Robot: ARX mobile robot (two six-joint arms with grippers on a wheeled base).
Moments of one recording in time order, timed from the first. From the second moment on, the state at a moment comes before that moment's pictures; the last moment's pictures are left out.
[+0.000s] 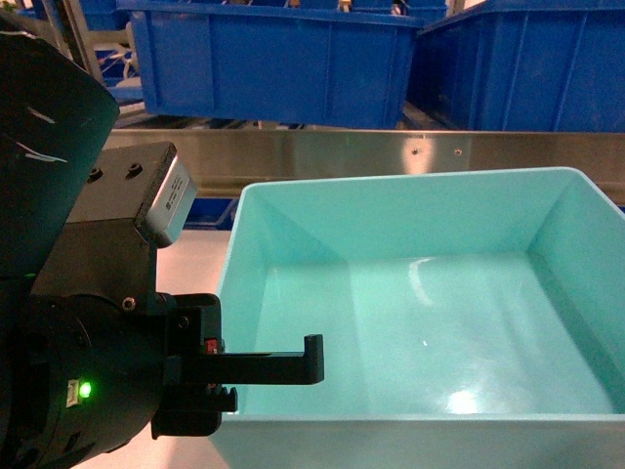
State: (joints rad) left arm -0.58 1.46 0.60 0.10 -0.25 -0.44; right arm -0.01 1.39 0.45 0.37 -0.21 -0.13
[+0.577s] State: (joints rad) left arm -0.59 1.46 0.60 0.10 -0.25 -0.44; right arm -0.01 1.38 0.44 0.36 -0.21 -0.13
